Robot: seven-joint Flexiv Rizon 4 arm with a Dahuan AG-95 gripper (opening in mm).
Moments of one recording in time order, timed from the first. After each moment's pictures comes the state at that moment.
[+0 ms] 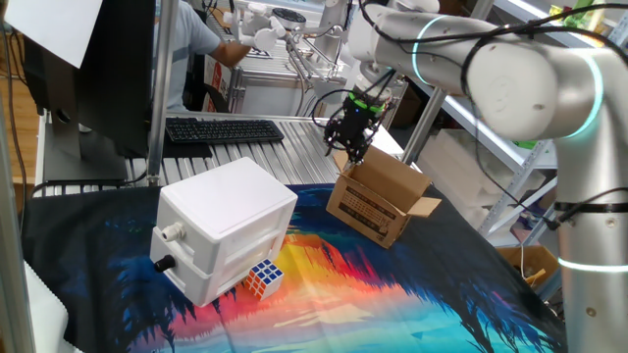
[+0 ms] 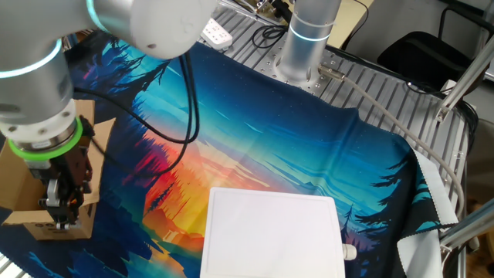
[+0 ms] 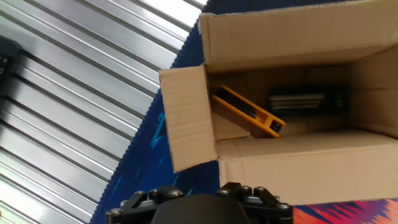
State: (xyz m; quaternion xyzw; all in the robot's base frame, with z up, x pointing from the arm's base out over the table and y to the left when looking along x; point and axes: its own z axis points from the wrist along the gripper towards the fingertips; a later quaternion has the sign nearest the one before) arm 0.792 -0.111 0.177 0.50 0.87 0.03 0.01
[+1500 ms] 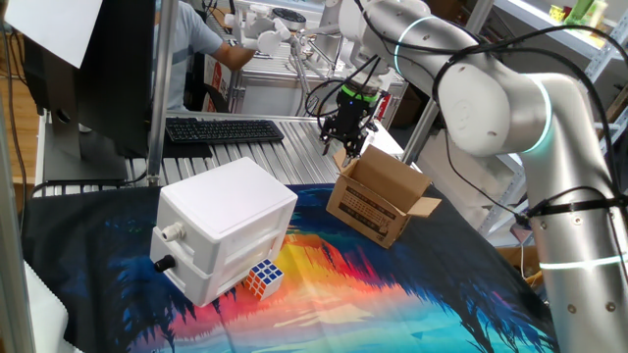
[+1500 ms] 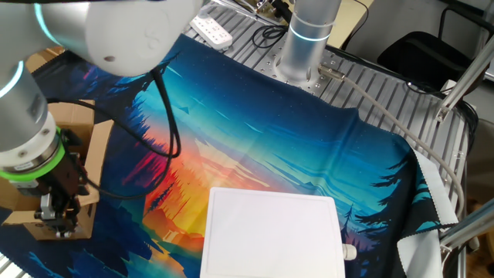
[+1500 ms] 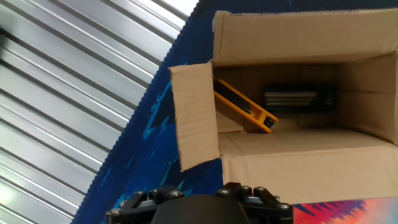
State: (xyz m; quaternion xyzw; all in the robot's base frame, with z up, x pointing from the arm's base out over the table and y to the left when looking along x) arm 0.791 -0.108 0.177 0.48 0.88 0.00 -0.03
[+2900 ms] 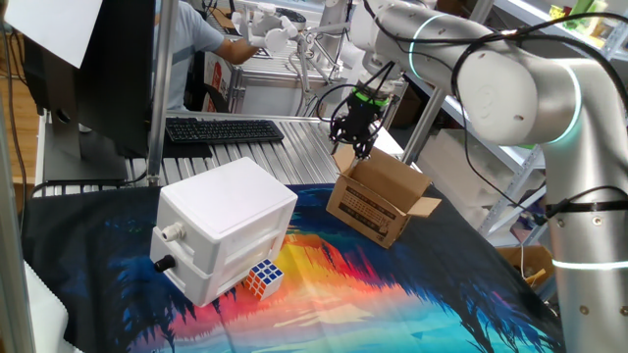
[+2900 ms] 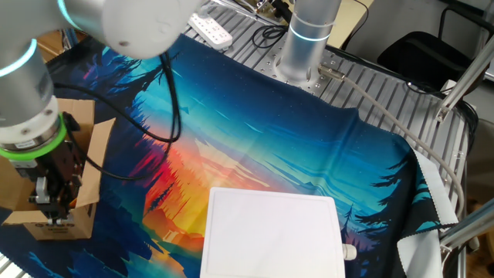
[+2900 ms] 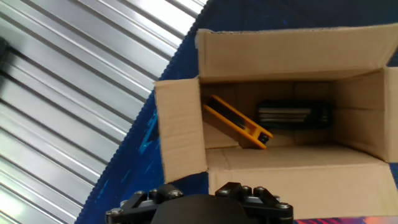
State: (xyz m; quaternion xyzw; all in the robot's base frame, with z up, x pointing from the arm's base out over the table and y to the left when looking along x) arm 0.792 -0.132 0.181 0.48 0.88 0.01 0.01
